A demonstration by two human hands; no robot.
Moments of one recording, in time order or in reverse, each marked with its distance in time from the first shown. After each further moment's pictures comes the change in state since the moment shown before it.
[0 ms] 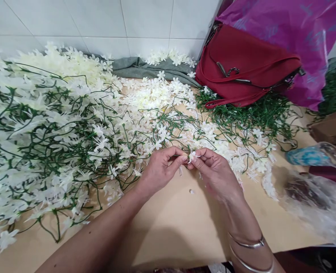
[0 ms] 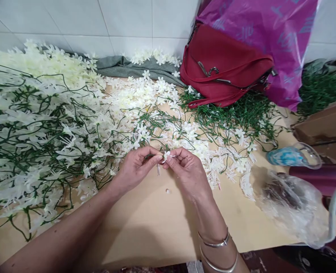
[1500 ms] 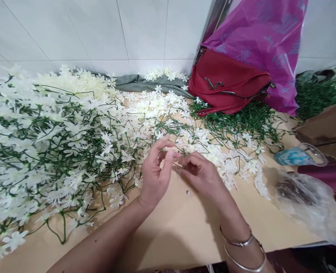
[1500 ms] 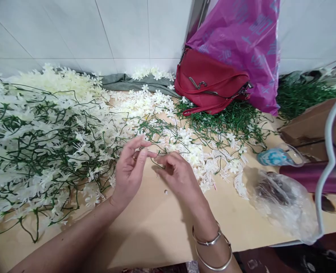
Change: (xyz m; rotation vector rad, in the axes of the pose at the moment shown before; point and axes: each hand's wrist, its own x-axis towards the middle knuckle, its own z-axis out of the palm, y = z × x) left_hand -0.013 0.020 0.022 -0.036 0.485 0.214; right_hand -0.005 -0.002 0.002 -0.658 -0.098 -0.424
